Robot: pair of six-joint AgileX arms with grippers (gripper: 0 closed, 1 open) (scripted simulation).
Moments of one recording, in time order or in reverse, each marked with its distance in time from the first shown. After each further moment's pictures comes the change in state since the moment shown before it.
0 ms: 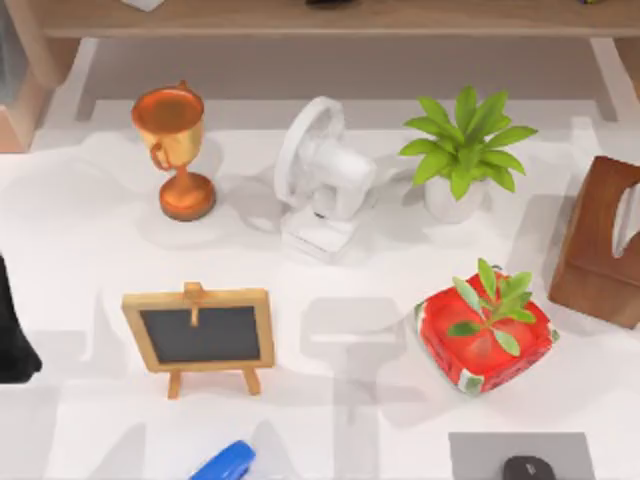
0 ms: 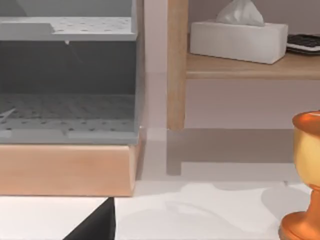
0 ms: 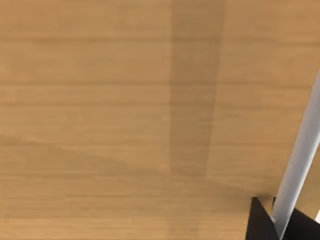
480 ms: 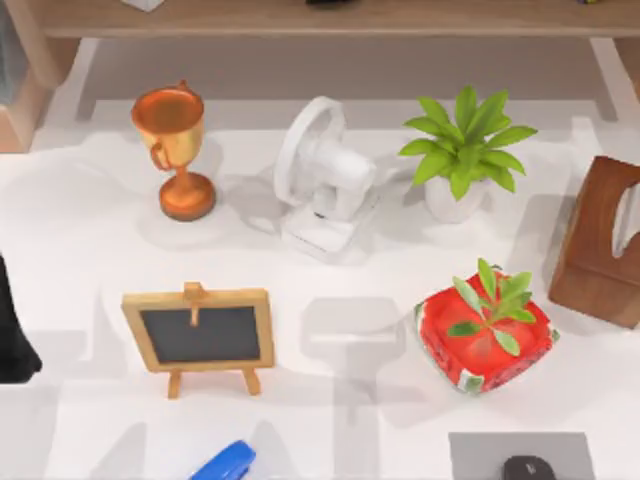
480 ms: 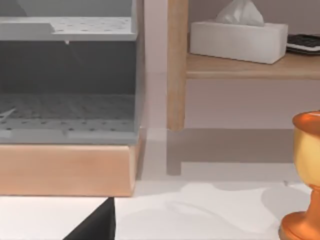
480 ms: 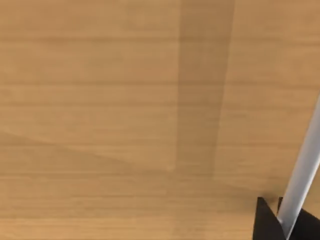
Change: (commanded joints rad) left arm 0.000 0.000 0.000 0.000 0.000 0.000; right arm 0.017 0.020 0.034 -0.028 0.019 0.002
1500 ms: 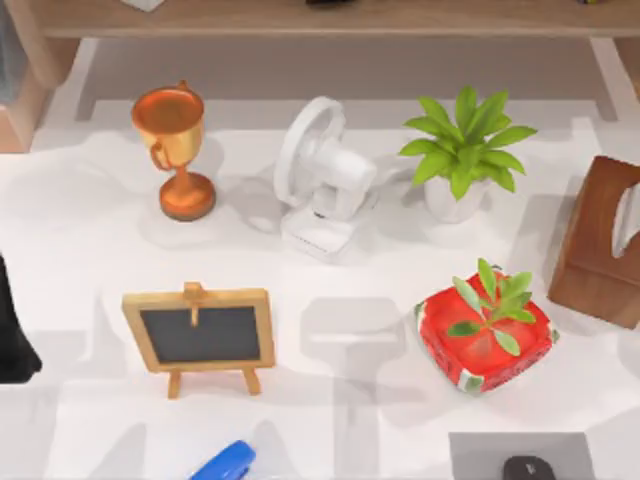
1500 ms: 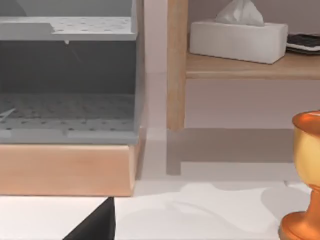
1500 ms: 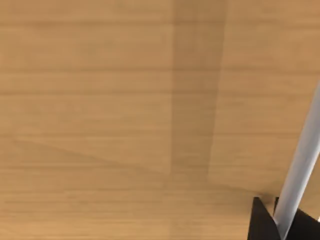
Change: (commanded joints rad) left arm 0.000 0.000 0.000 0.000 0.000 0.000; right arm 0.095 0.109 0.307 -0.191 0.103 0.005
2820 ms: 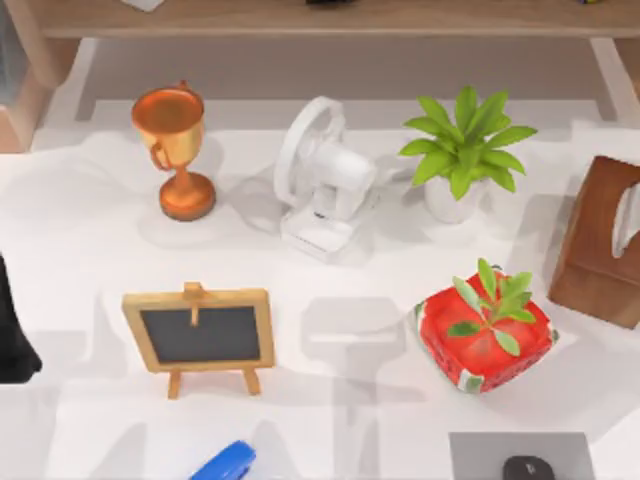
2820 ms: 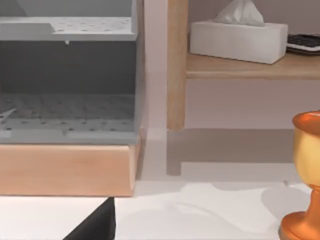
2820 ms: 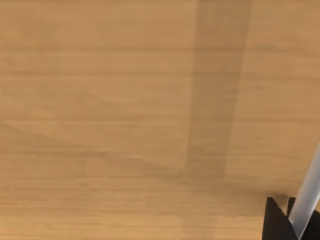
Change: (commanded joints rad) left arm 0.000 0.000 0.000 0.000 0.000 0.000; right arm 0.083 0.189 0.439 -0.255 0.087 -0.001
